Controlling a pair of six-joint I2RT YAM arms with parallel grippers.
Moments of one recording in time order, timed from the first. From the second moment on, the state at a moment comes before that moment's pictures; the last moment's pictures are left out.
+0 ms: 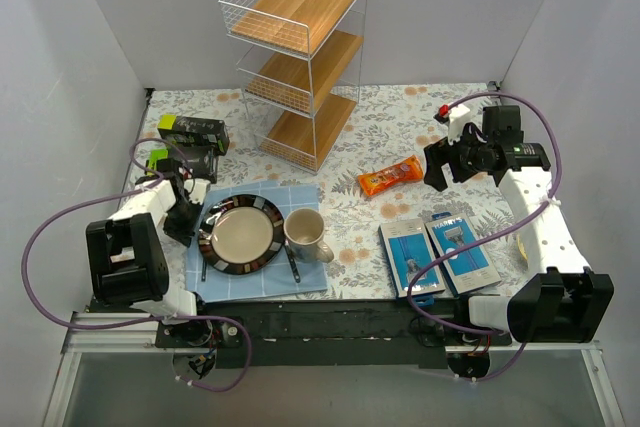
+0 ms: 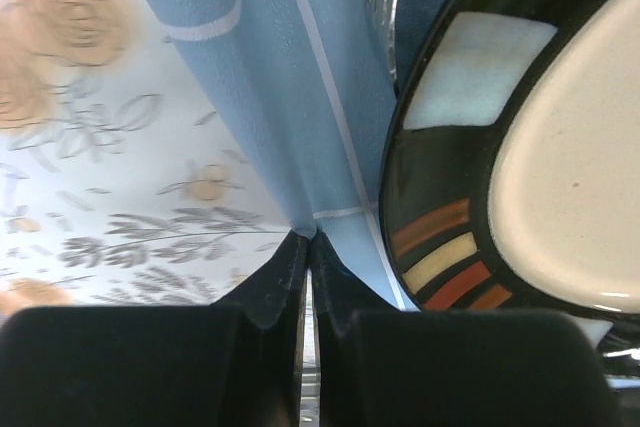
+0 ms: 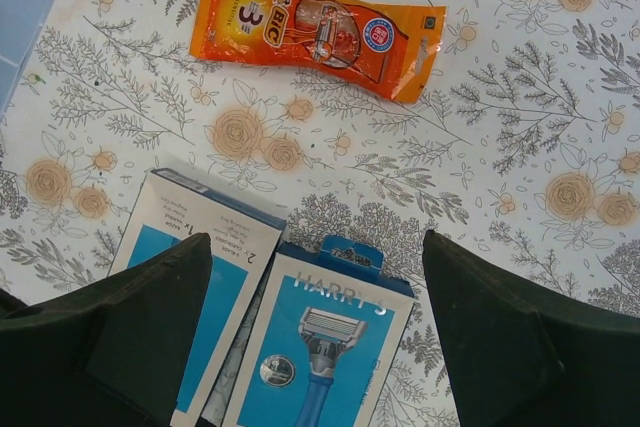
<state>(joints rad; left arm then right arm) 0.17 1.51 0.85 -0.79 -0.03 0.38 0.03 1.27 1.21 -0.82 -0.43 -0.42</state>
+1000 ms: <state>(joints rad) 0.57 1.55 0.83 -0.49 -0.16 1.00 0.03 1.21 1.16 -0.82 -0.43 -0.42</state>
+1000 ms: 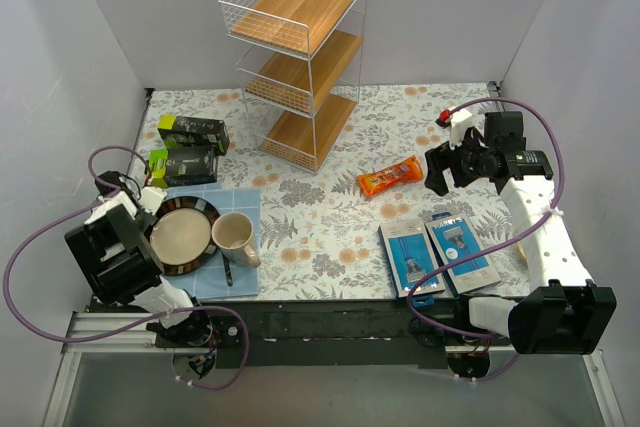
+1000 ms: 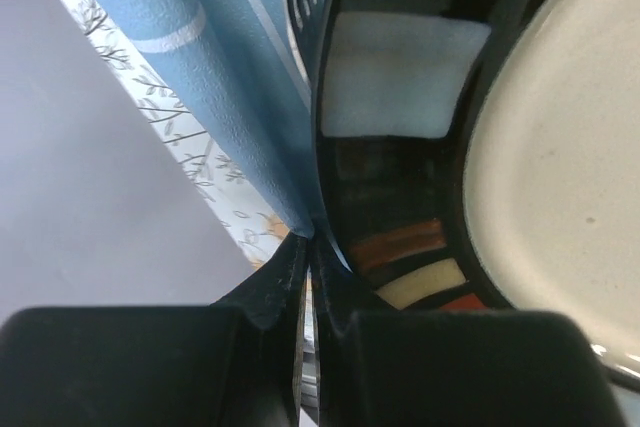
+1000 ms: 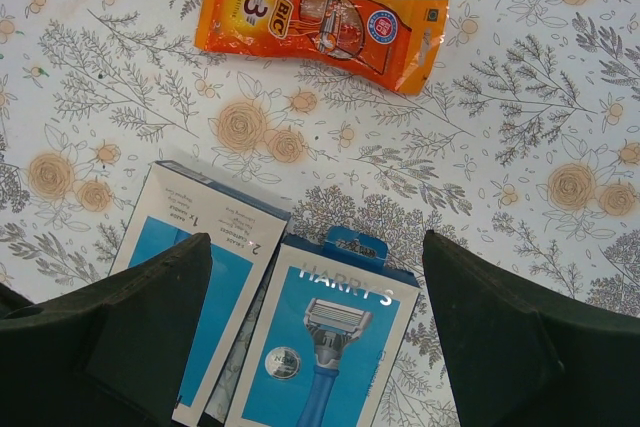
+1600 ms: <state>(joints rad) 0.66 1.69 0.94 -0.32 -0.21 1.14 0.03 1.21 1.16 -0.82 -0.43 -0.42</state>
